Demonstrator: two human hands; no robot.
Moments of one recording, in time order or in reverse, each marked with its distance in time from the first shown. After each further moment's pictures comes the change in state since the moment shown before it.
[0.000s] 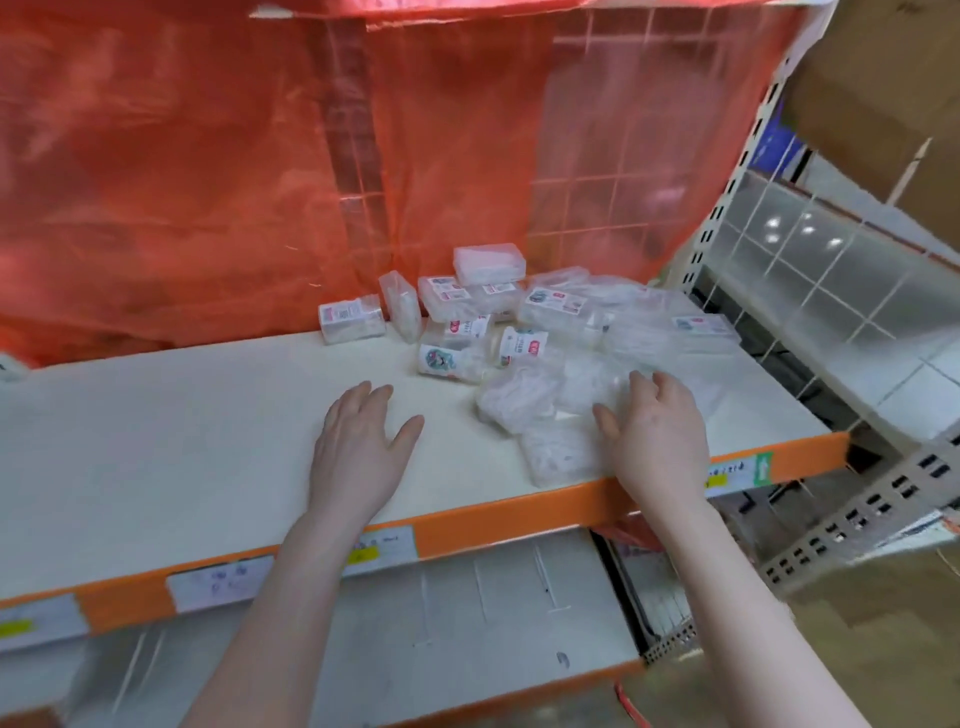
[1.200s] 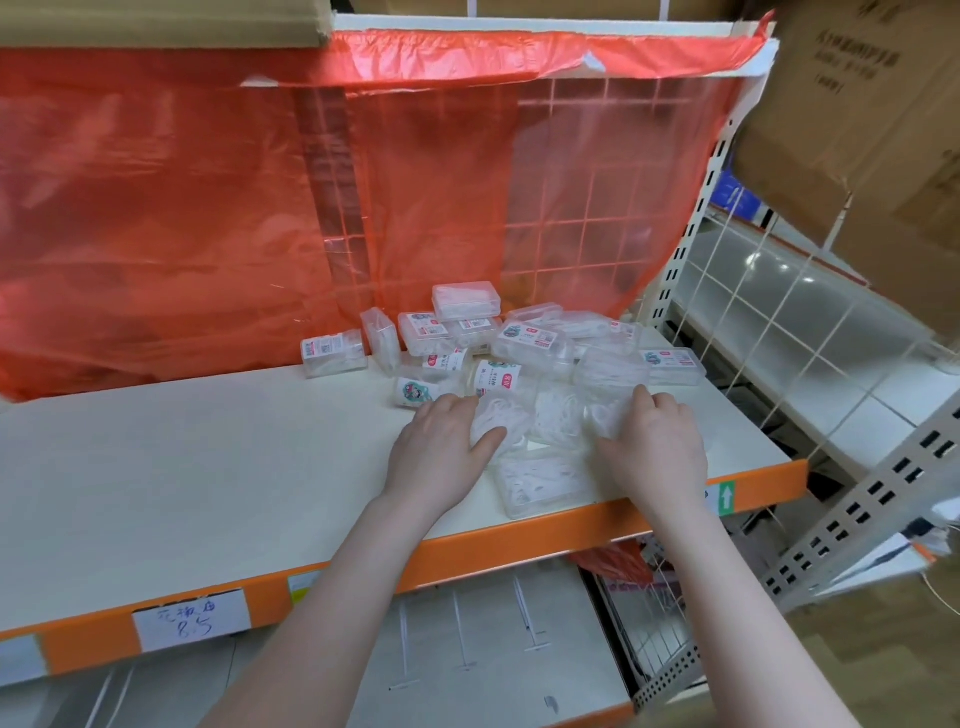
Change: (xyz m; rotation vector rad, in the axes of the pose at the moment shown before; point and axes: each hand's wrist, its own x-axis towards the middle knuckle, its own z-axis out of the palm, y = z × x) left_hand 0.007 0.088 0.011 0.036 -0.124 0.247; right_hand 0.020 0.019 -0.024 -0.111 -0.098 0.105
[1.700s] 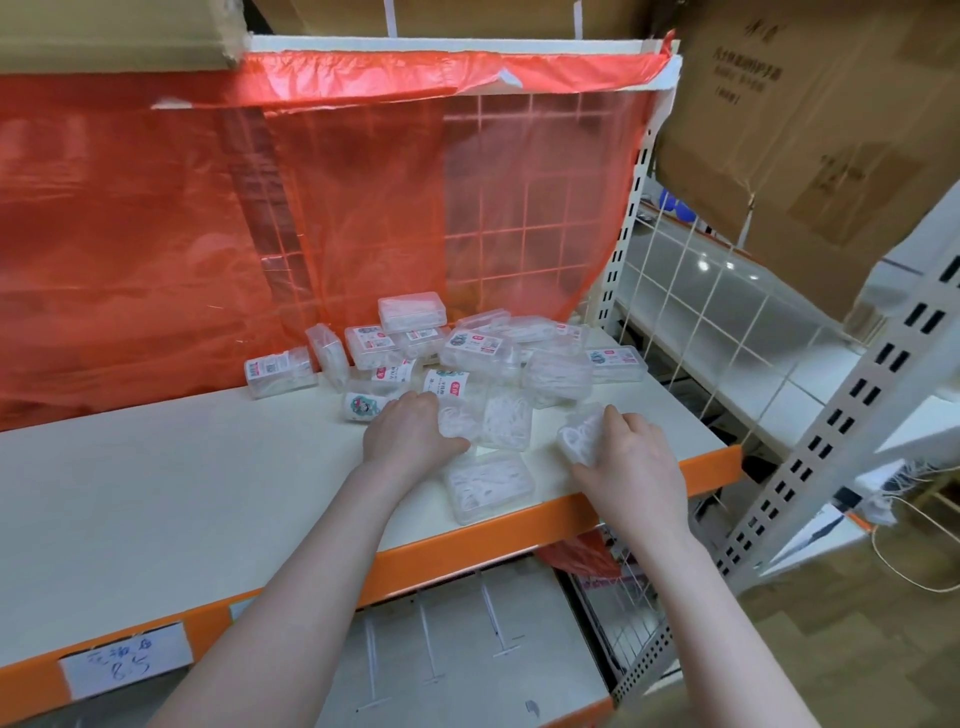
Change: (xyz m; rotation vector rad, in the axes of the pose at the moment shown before) left_hand 0.036 0.022 0.005 0.139 -0.112 -0.100; right_hand -0.028 0.028 -0.025 0.111 -0.030 -0.022
